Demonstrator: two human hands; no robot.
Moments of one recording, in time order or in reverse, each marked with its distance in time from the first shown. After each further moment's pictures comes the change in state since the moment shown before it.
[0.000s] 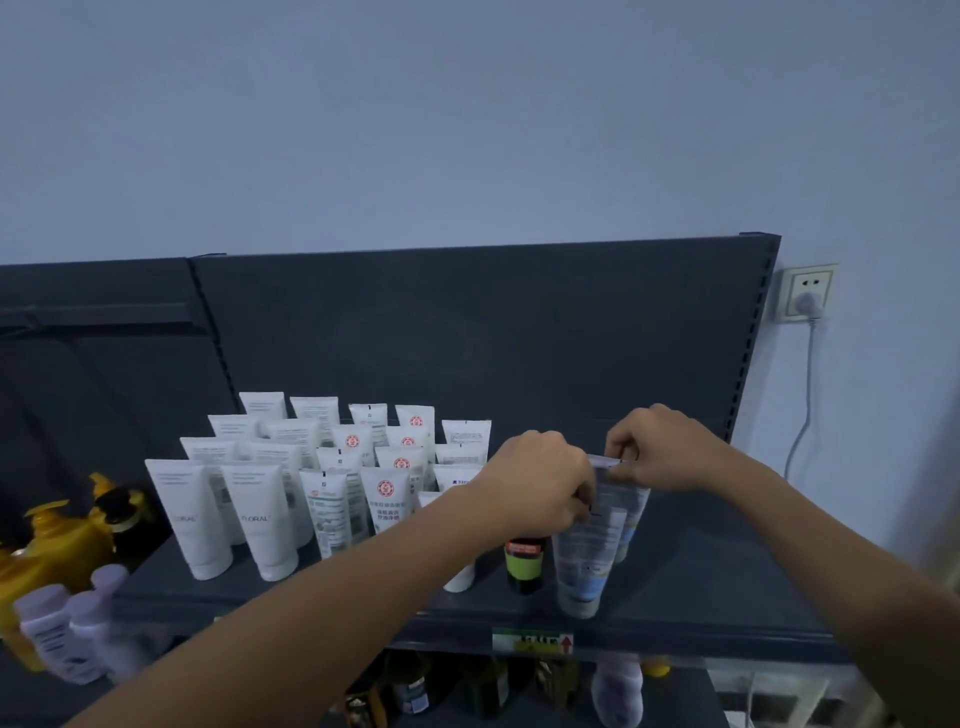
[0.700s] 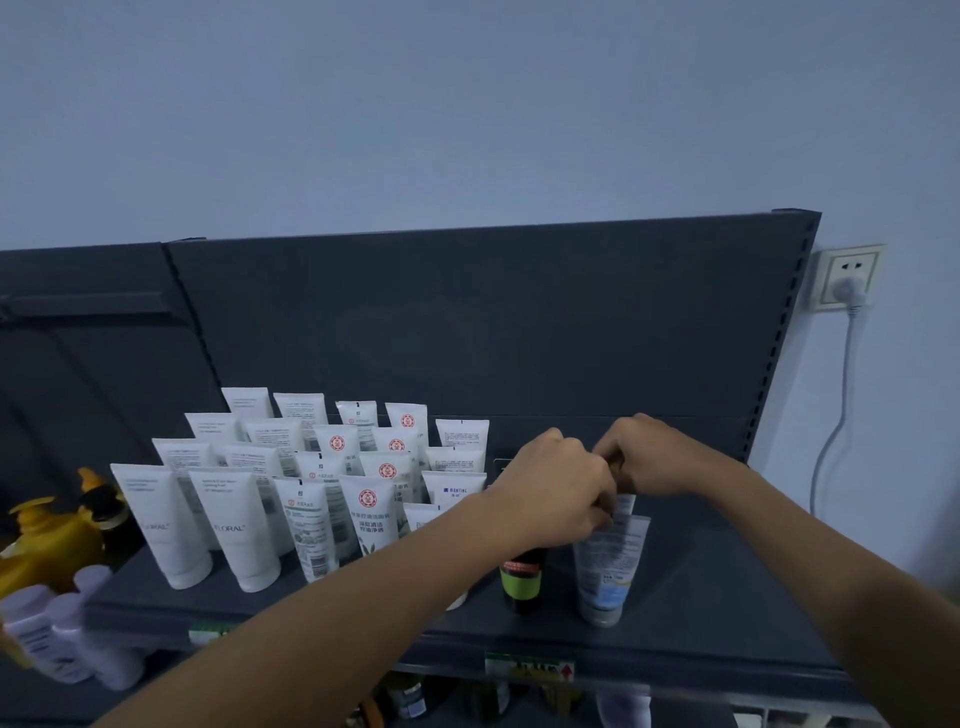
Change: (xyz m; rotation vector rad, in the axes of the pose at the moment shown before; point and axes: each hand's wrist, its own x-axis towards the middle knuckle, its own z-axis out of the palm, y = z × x) left_hand 0.041 -0.009 0.031 0.063 0.048 0.096; right_hand 0.056 0.023 0.029 0.121 -0.129 -0.167
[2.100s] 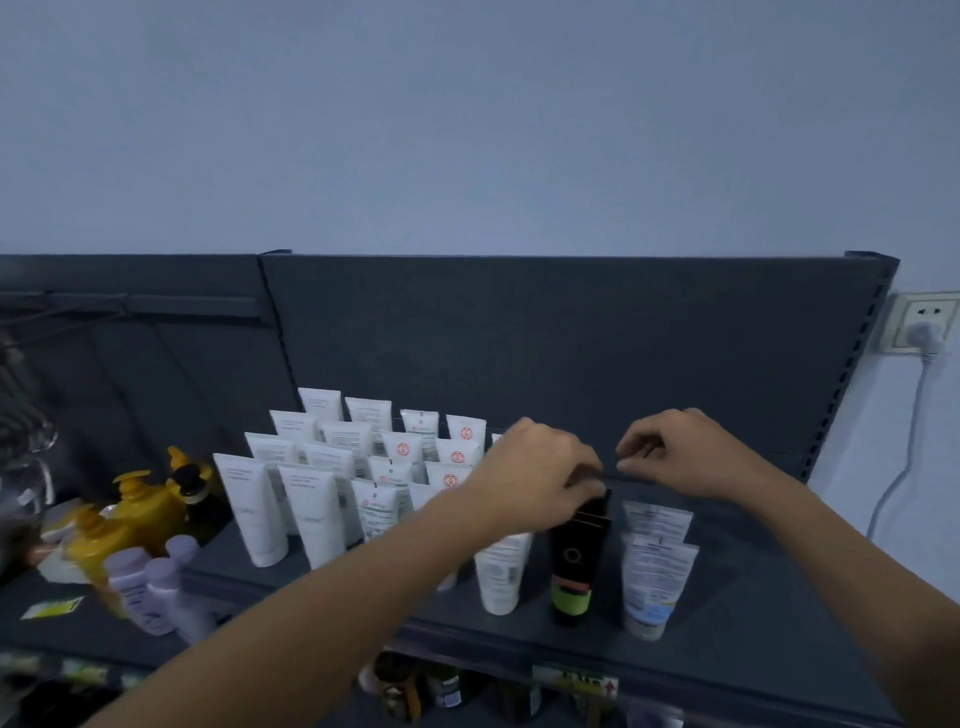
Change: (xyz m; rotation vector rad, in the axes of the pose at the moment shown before) left_hand -0.048 -0.052 -0.045 -0.118 0.189 -0.138; right_hand 0.004 -0.034 -0.034 0.088 0.186 0.040
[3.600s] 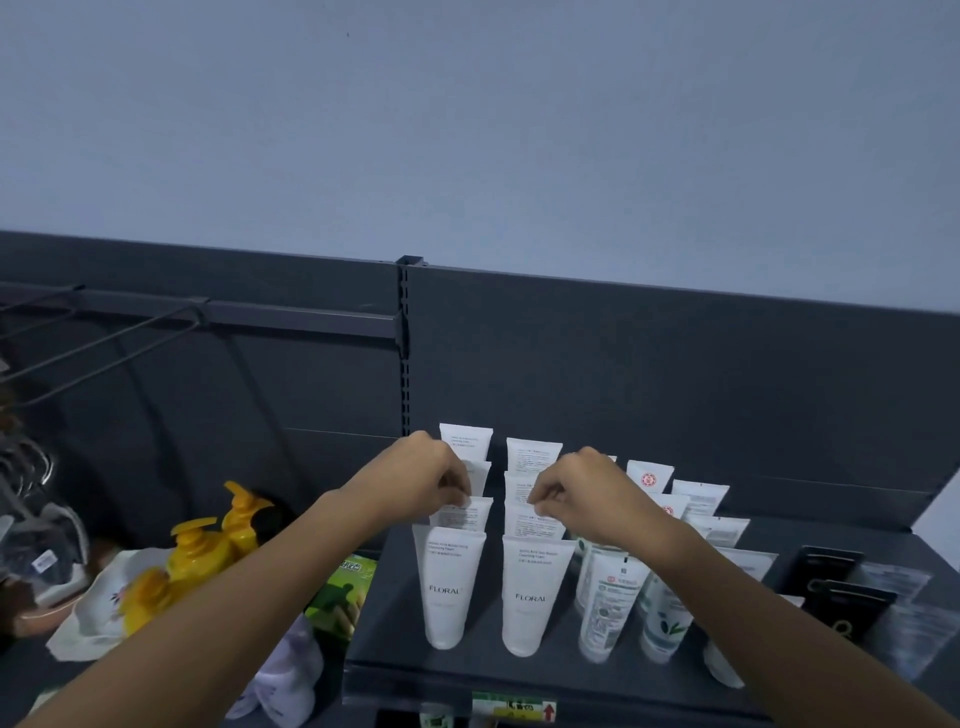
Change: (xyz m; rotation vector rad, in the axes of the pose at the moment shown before) left_hand -0.173 -0.376 -0.090 -0.187 -0.240 -0.250; right_hand 0.165 -0.314 0.166 -0.108 -0.050 0.033
